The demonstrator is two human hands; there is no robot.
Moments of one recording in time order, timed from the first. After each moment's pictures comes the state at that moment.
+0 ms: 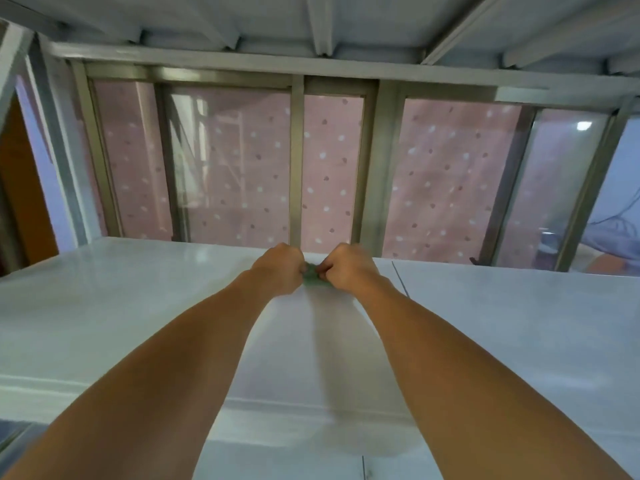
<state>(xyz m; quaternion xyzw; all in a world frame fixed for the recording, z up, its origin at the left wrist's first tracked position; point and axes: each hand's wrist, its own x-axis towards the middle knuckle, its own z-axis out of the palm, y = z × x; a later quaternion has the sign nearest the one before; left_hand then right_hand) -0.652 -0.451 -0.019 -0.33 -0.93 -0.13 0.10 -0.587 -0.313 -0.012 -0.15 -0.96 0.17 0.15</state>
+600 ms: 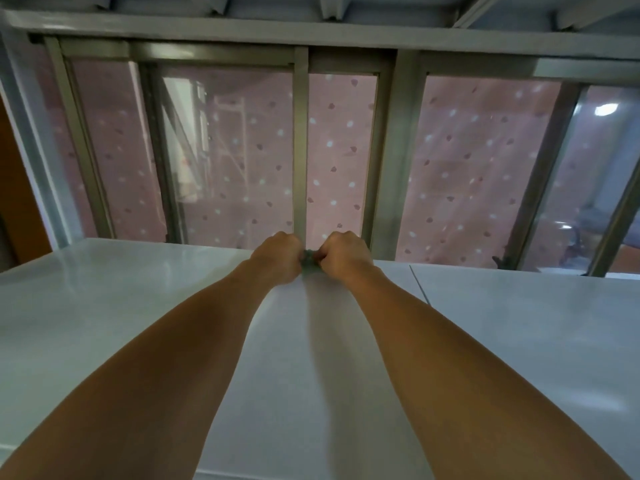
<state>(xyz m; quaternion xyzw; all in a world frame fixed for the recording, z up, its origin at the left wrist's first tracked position) -0.707 -0.431 -0.013 -0.29 -0.94 -0.14 0.10 -0.662 -0.300 -0.015 -0.15 -0.97 0.11 0.17</state>
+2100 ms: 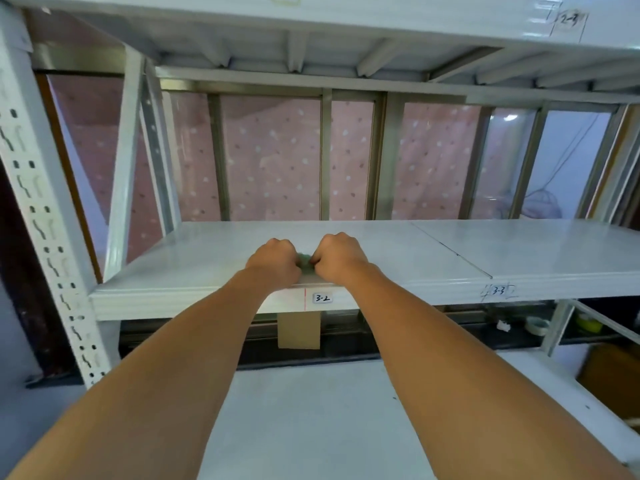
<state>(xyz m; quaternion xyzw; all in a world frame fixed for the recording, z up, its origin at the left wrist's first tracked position) -0.561 -0.714 -0.022 -0.34 -0.92 -0.14 0.10 -0.493 -0.591 -0.019 -0.19 -0.96 0.07 0.19</state>
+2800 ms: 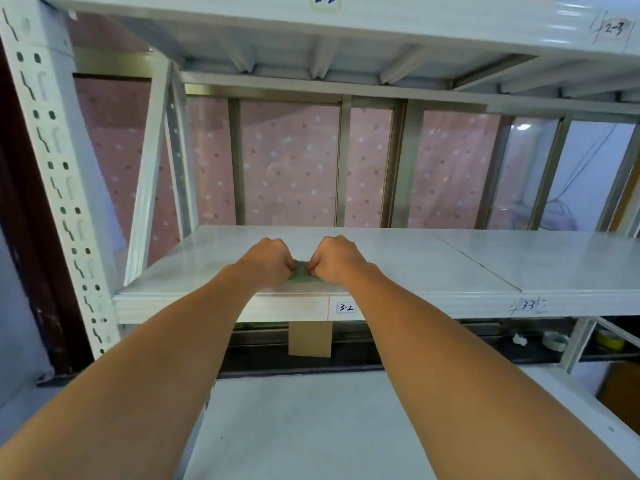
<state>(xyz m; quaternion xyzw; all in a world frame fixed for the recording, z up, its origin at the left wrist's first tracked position) -0.619 -0.748 -0.020 -0.38 -0.91 -0.14 0.08 -0.544 -0.610 -0.019 -0.17 -0.96 0.11 0.17</state>
